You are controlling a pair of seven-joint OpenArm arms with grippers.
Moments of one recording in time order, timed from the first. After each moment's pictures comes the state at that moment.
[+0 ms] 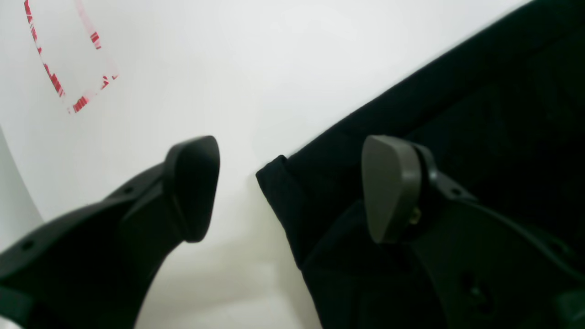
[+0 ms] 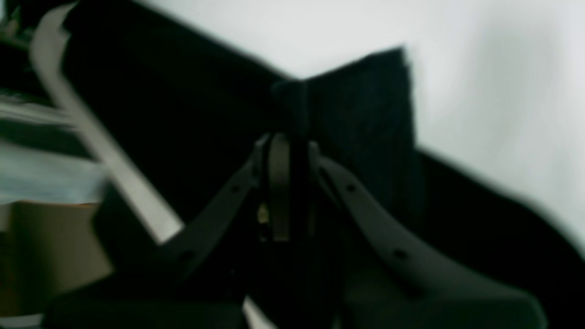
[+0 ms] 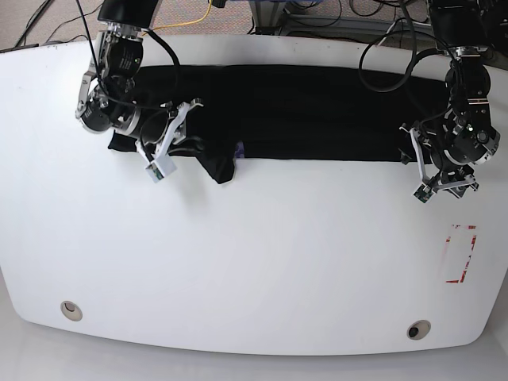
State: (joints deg) left arm 0.8 -22.7 -12.0 101.1 -10.6 -41.9 63.3; right arm -8.1 5.4 17.0 101.8 51.9 40.3 -77.1
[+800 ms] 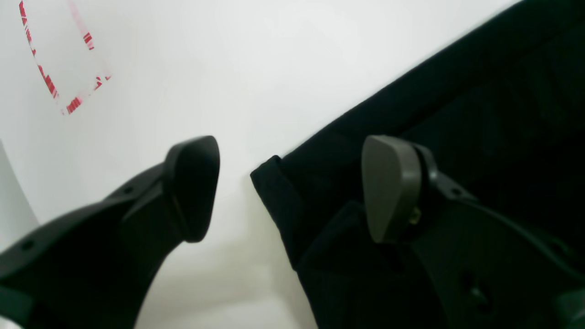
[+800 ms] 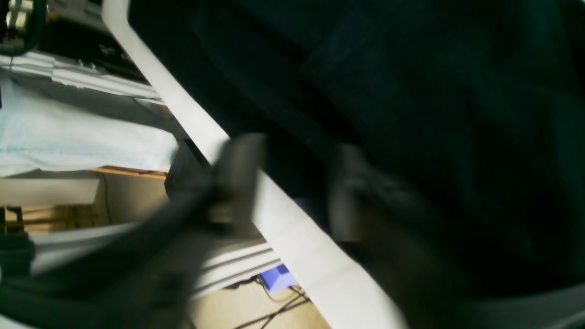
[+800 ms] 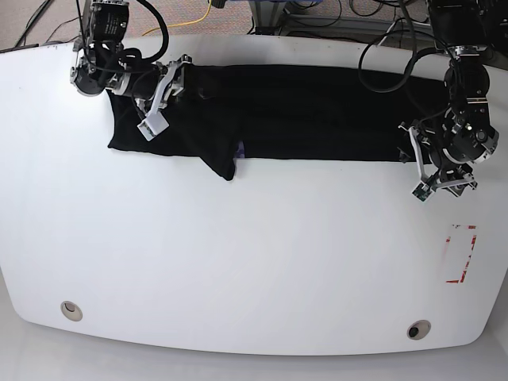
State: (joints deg) left arm 1.1 -22.5 -11.8 101.1 -10.6 -41.9 63.3; right arm -18.4 10.7 16.9 101.8 65.3 40.3 -78.9
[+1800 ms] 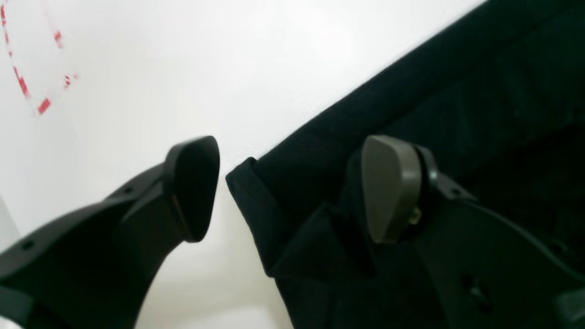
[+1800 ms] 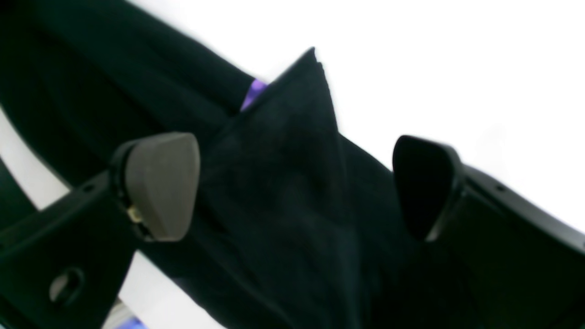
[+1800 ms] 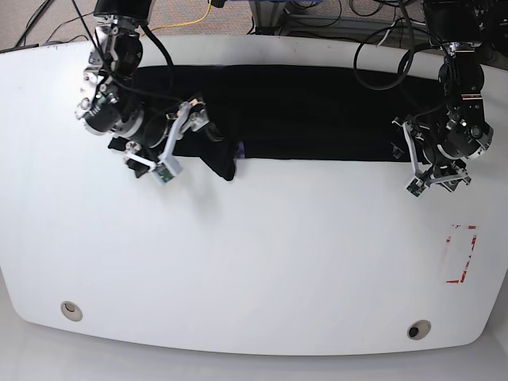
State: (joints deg) left arm 2.2 -20.9 -11.7 101.1 -10.6 -41.9 63.2; right arm -7.7 7.0 9.2 111.4 31.8 40.2 -70.9
